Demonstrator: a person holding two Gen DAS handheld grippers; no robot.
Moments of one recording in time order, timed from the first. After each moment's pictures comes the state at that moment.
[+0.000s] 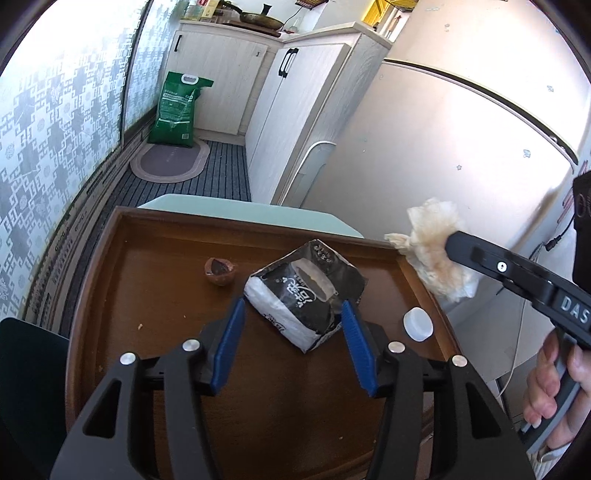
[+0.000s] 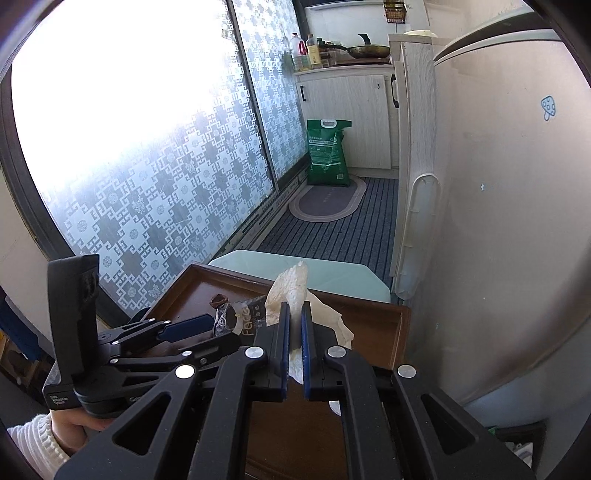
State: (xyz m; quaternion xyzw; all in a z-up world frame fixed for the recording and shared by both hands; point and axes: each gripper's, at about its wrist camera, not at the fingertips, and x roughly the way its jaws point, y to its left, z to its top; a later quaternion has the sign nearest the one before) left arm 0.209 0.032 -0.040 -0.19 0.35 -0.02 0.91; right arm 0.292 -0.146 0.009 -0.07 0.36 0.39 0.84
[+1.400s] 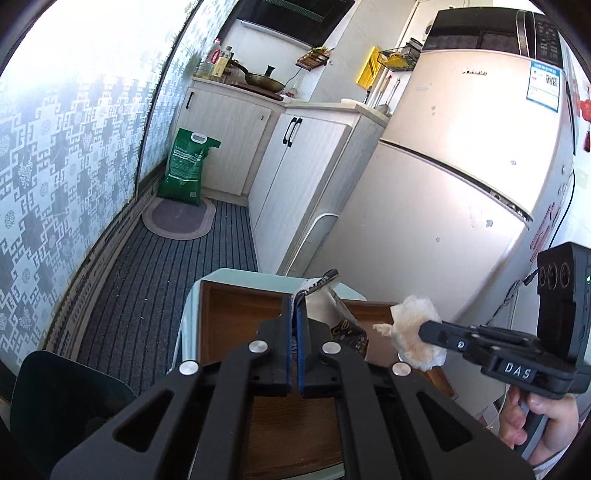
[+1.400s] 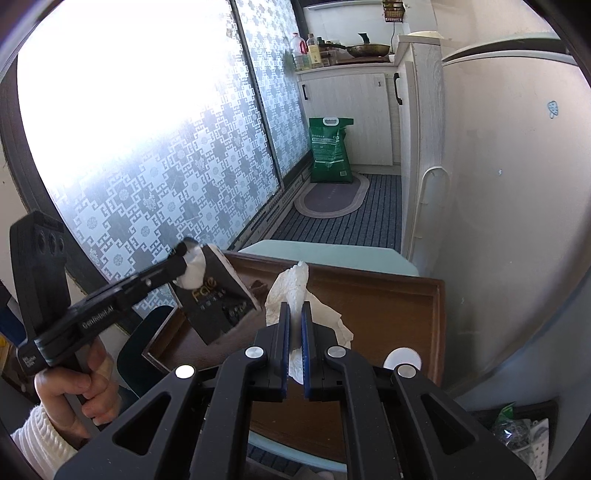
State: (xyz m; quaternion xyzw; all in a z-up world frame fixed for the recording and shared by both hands) left arm 0.144 0.088 0.009 -0.20 0.24 -0.01 0.95; right arm 0.247 -0.123 0.008 -0.06 0.37 0.38 0.85
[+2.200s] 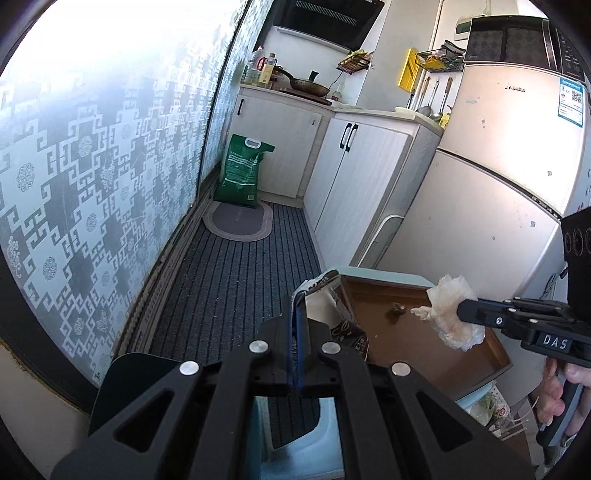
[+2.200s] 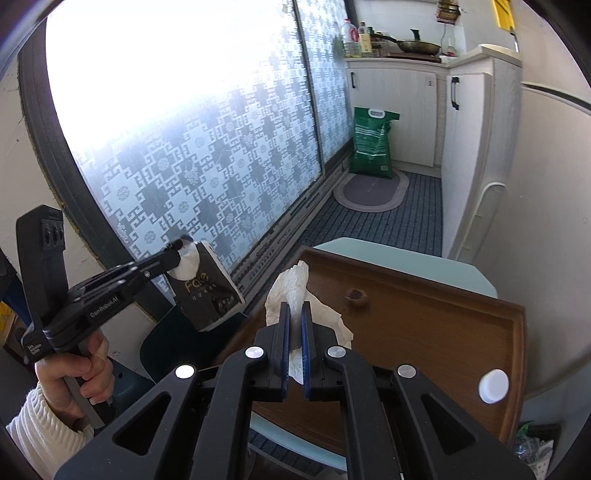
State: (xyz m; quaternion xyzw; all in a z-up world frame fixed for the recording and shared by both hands) left arm 0.078 0.178 0.001 -0.16 0.26 0.08 0.95; right arm 0.207 -0.026 0.012 -0.11 0.38 0.43 0.81
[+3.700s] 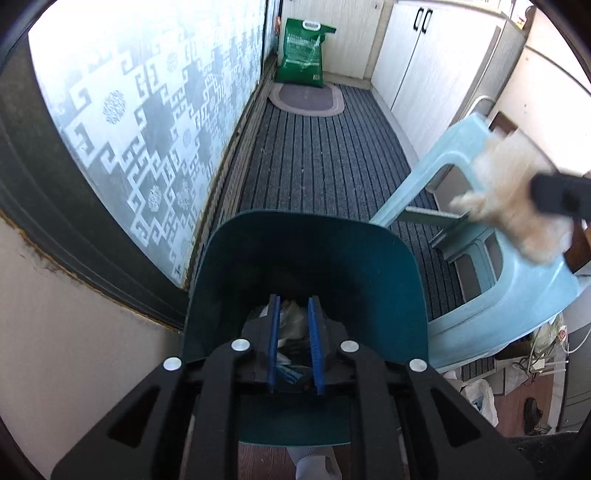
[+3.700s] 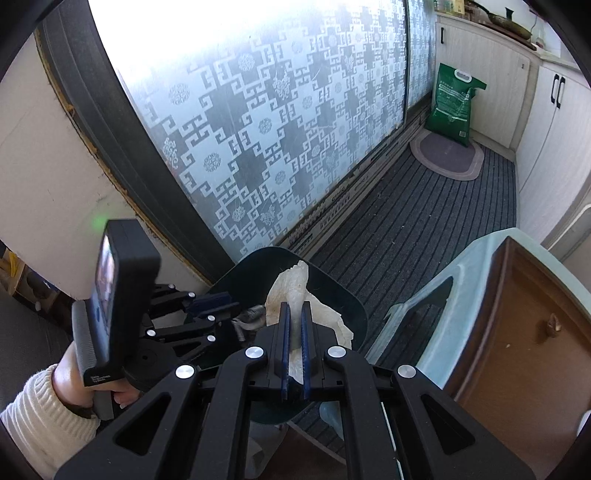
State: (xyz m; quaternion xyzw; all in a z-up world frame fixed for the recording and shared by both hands) left arm 0.034 0.262 -0.116 -0.14 0.48 0.14 0.86; right arm 0.141 0.139 -0.057 -0.21 0.46 0.49 0.71
